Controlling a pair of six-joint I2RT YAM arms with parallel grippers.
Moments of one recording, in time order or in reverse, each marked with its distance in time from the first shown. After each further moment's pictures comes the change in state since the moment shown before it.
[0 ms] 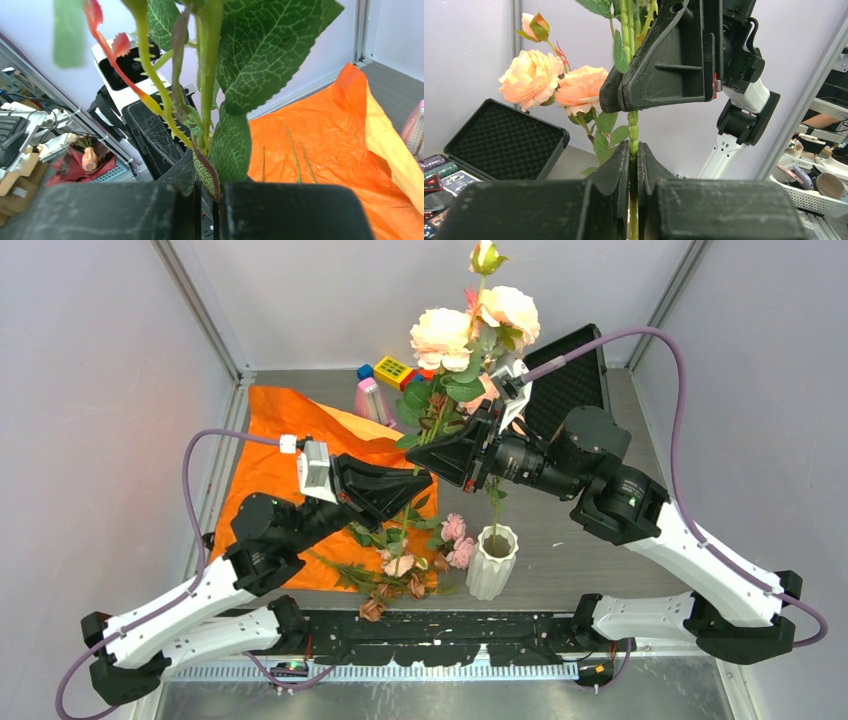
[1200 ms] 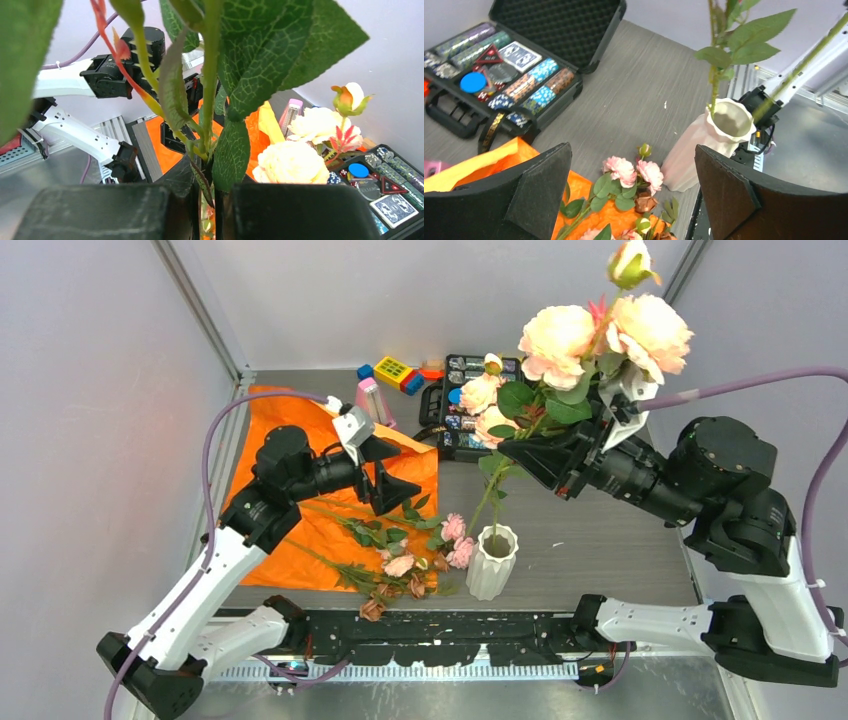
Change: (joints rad) left arm 0.457 0.169 0.173 -0.586 0.454 0.213; right arm -0.003 -0.124 0.259 -0.462 0.185 -0.365
